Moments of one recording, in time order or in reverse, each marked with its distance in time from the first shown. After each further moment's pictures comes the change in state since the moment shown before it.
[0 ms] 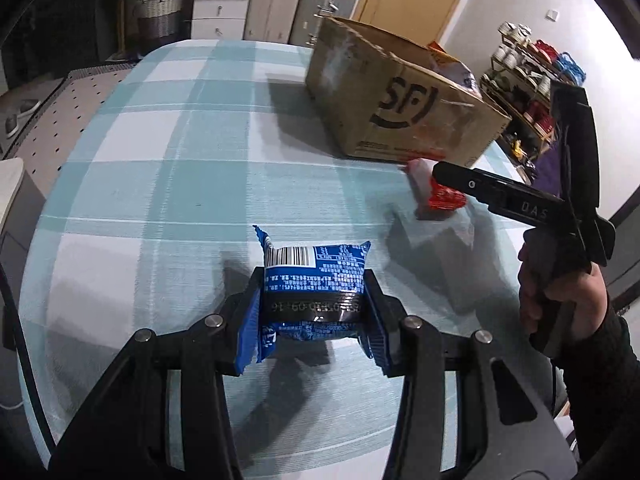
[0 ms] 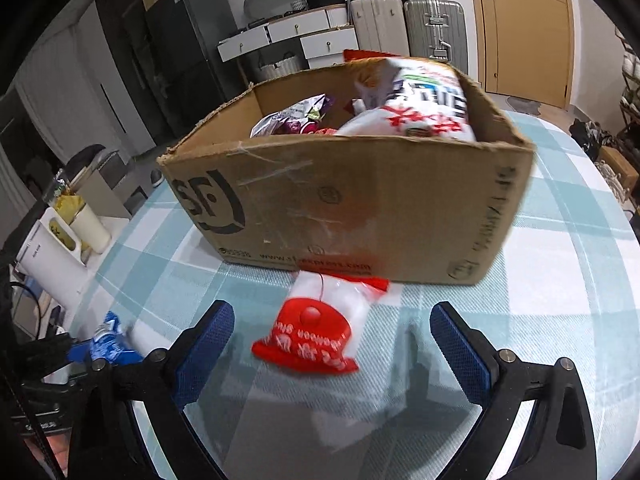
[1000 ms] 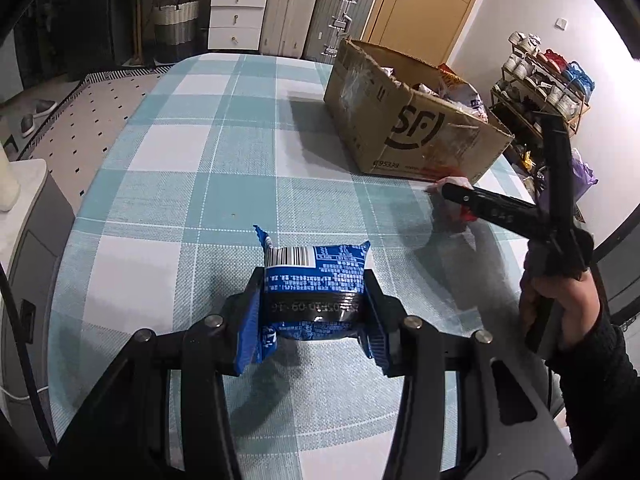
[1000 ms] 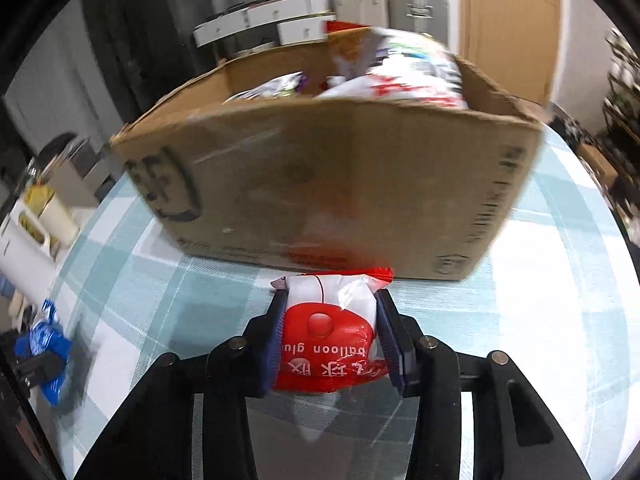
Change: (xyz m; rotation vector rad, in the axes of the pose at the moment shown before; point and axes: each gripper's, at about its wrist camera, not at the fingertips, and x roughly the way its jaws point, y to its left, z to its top) left arm -0.031 0.003 0.001 -0.017 -0.034 0.046; right arm 0.002 -0.013 -0.001 0.028 0.027 -0.113
